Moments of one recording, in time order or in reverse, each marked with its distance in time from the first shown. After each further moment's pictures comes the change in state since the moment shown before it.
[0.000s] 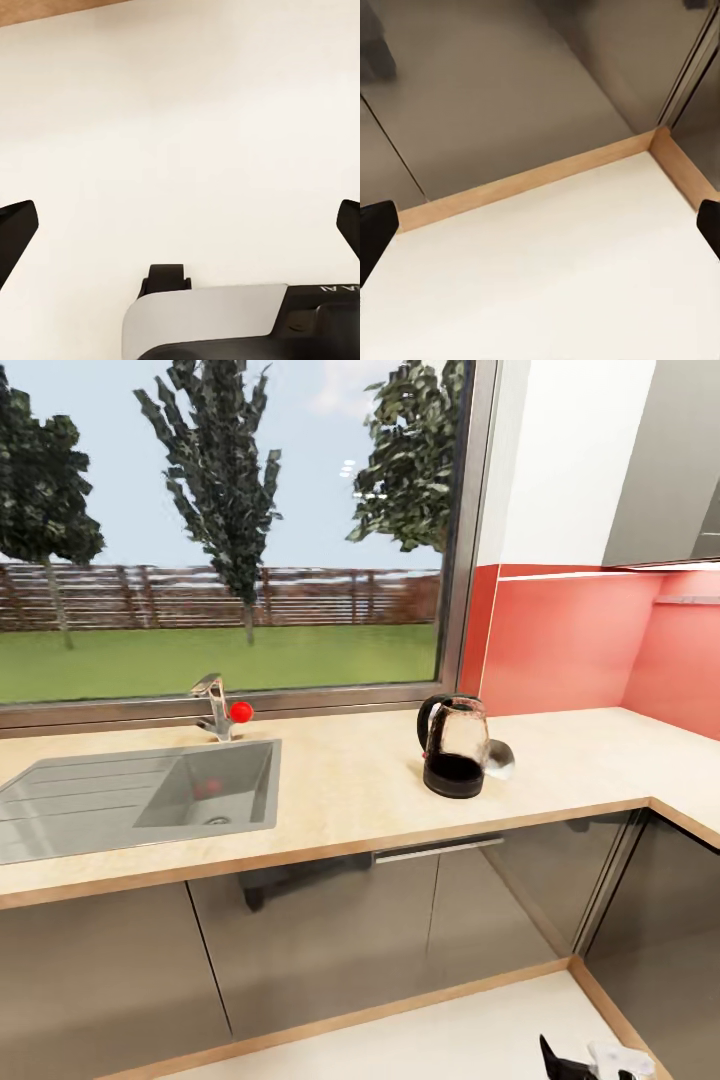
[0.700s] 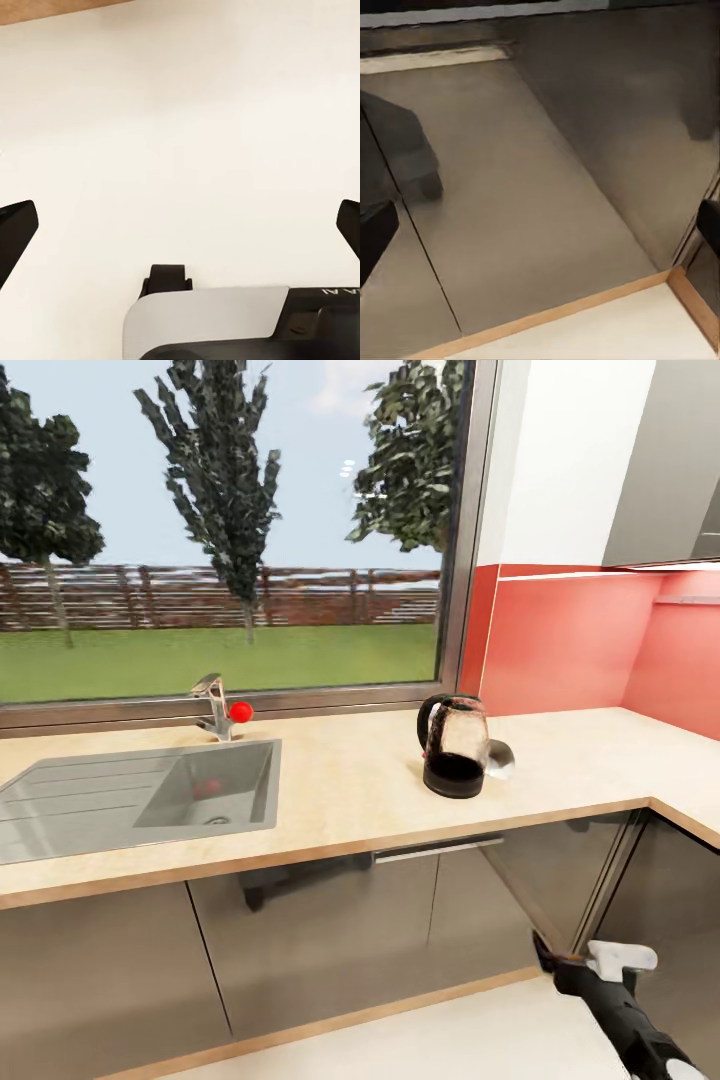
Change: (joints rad) left arm 0.000 0.001 0.010 -0.002 0.006 0.001 0.001; right arm 0.106 0.003 -0.043 -0.718 -0.003 0.334 0.000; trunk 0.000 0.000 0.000
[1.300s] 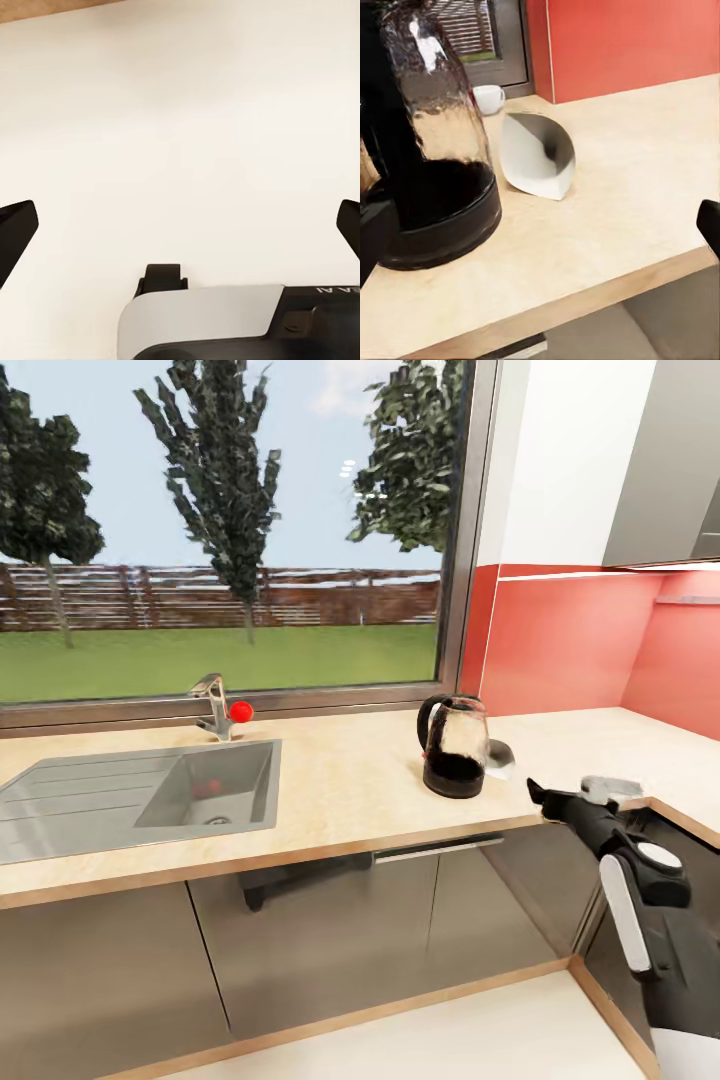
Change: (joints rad) left arm 0.000 -0.006 -0.001 0.002 -0.001 -0.001 -0.003; right arm -0.542 -0.003 -0.049 -0.059 -0.003 0.391 -0.003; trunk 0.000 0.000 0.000
